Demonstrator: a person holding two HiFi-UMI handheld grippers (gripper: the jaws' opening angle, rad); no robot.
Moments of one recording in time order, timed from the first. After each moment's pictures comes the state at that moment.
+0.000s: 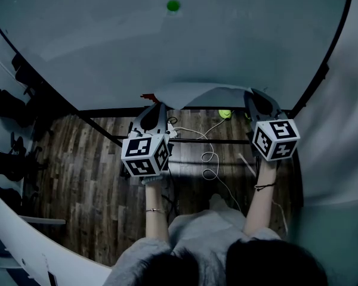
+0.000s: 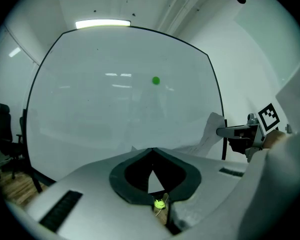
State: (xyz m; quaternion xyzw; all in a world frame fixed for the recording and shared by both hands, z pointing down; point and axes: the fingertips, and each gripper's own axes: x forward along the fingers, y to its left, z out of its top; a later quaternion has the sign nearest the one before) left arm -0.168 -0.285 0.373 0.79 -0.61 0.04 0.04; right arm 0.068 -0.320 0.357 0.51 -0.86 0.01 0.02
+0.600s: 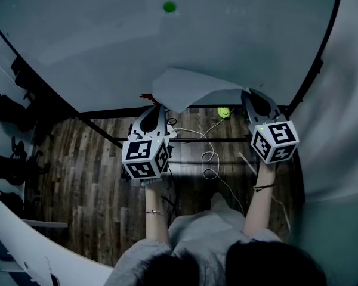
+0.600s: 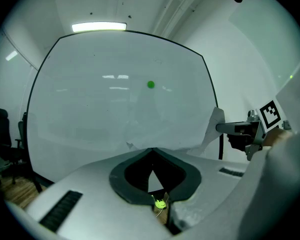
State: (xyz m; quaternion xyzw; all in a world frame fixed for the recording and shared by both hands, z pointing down) left arm -0.162 -0.267 0.367 0.80 -0.60 0.04 0.03; right arm 0.067 -0.293 0.342 0.50 -0.87 -0.02 -0.01
